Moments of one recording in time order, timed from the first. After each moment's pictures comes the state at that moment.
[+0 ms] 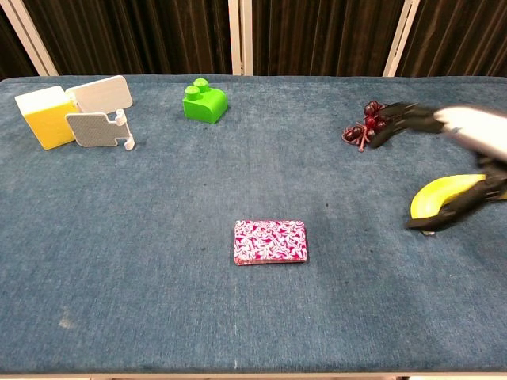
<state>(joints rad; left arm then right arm) -0.02 -1.24 -0.02 -1.52 1.51 1.54 0.16 0.39 -1.42 0.11 -1.87 -1.31 1.07 -0.36</state>
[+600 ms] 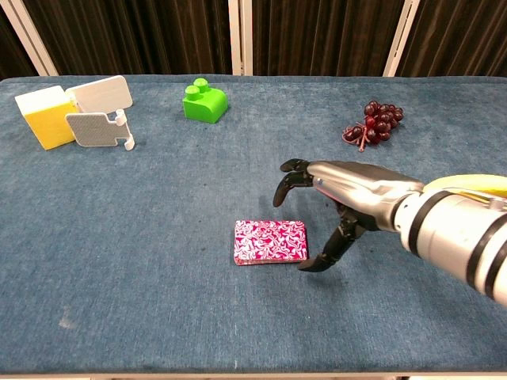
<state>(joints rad) -0.02 -1.25 -0.02 -1.49 1.51 1.53 0.14 0.58 -1.71 0.14 -1.78 -0.97 1.02 -0.64</state>
